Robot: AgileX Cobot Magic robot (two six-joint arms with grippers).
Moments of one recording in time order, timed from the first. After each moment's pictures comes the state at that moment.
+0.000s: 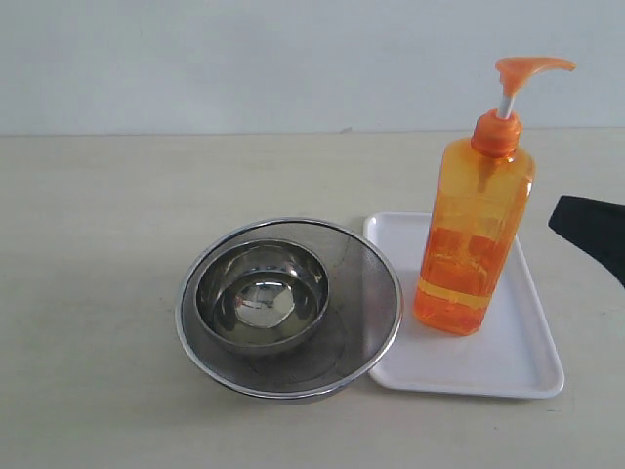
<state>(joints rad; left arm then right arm) -0.14 0.00 0.00 -0.02 0.34 0.00 -0.28 0.83 -0.22 -1.36 -0.92 1.58</state>
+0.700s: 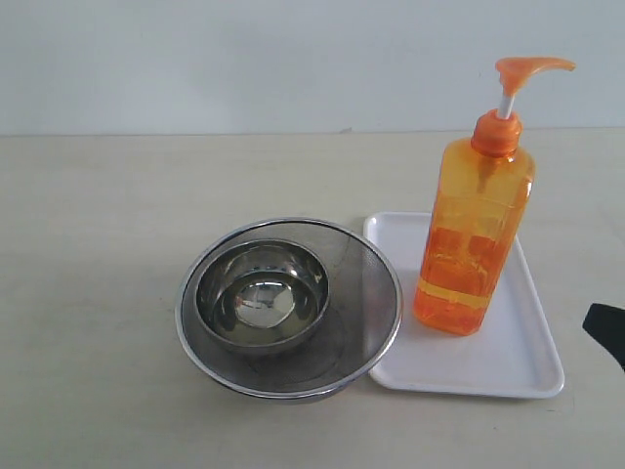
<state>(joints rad) -0.14 0.00 0.00 -0.02 0.34 0.00 -0.28 0.83 -0.05 -1.32 -0.57 1.47</state>
